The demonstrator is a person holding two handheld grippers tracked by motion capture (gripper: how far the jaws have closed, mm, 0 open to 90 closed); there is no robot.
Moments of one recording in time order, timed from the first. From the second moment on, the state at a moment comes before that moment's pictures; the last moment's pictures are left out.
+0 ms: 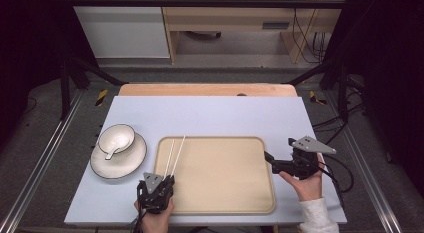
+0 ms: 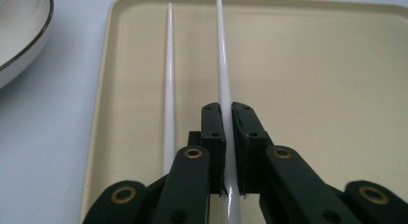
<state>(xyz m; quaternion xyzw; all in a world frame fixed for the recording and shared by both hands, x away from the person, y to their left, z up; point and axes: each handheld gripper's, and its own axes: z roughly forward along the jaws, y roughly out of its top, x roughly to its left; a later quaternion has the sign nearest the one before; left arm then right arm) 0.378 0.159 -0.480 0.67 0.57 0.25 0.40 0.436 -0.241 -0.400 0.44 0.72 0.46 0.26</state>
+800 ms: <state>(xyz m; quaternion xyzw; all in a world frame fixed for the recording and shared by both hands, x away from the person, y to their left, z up) 0.381 0.153 -0.488 0.68 0.58 0.24 0.38 0.436 -0.240 -0.401 0.44 0.72 0.46 0.26</state>
